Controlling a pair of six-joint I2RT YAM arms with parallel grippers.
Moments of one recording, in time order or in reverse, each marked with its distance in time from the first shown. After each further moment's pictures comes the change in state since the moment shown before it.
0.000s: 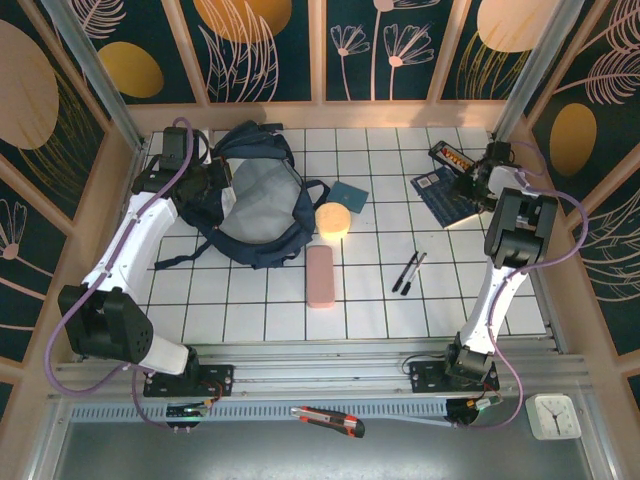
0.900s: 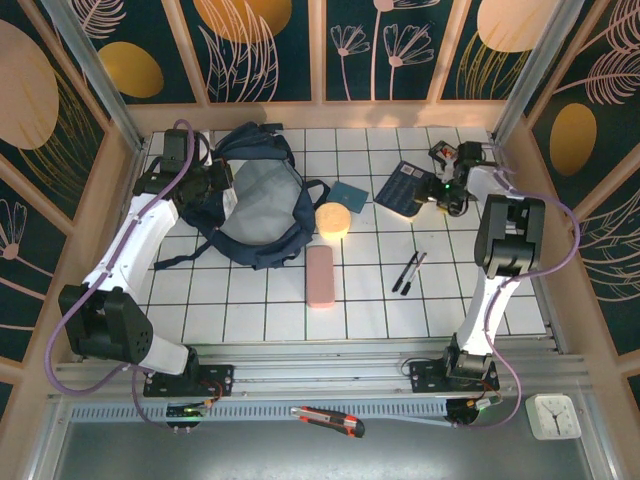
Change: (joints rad) left arm 0.000 -0.003 -0.027 0.024 0.014 -0.009; right arm 0.142 -0.135 -0.104 -0.069 -0.226 0.116
